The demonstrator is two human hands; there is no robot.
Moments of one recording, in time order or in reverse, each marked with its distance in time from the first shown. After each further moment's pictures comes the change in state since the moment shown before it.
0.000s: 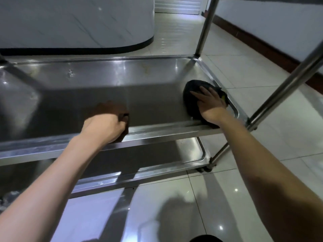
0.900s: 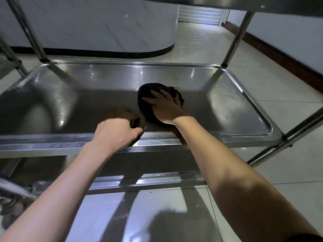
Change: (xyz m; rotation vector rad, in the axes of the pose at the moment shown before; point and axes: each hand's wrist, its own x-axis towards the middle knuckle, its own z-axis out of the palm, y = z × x) left_hand -0.016 -0.069 -0.002 -0.091 0.005 -0.013; right_hand 0.025 -0.231 0.047 -0.073 -0.130 -0.449
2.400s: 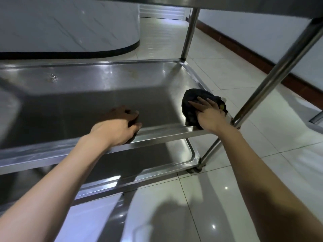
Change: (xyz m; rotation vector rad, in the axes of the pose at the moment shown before) left_hand 0.034 0.109 0.027 0.080 -0.147 0.323; right_hand -0.175 0.219 -0.019 0.091 0.139 0.496
